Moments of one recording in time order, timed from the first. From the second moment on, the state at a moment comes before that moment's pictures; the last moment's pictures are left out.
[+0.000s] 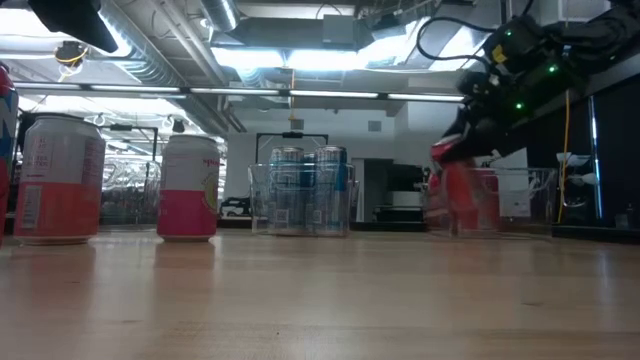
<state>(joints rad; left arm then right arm) -0.75 1.08 0.97 -0.93 -0.67 -0.97 -0.59 0.97 0.47 0.02 0.00 -0.66</state>
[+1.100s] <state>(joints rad) -0.75 1.08 0.97 -0.93 -0.67 -0.99 -0.74 0.92 0.28 0.18 -0.22 -0.58</state>
